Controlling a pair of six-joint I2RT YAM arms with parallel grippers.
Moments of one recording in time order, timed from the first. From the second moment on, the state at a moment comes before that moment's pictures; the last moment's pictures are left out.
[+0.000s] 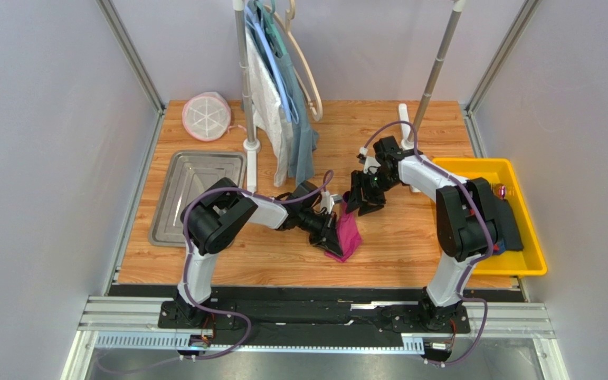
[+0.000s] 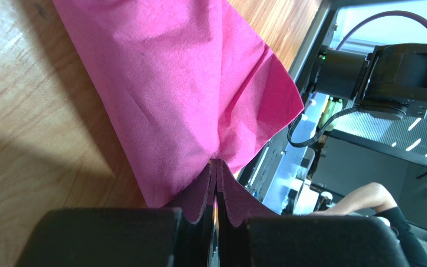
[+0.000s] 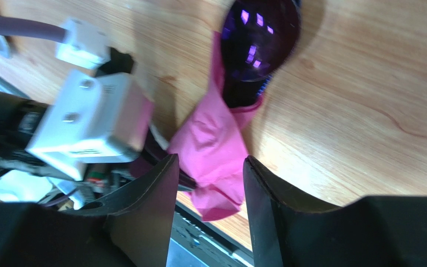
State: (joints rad) left arm -0.79 2.04 0.99 0.19 0.85 -0.70; right arm 0.29 1.80 1.21 -0.72 -0.54 0.24
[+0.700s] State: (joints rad) left arm -0.79 2.04 0.99 0.19 0.85 -0.70; right arm 0.28 1.85 1.18 -0.68 -0.51 0.23
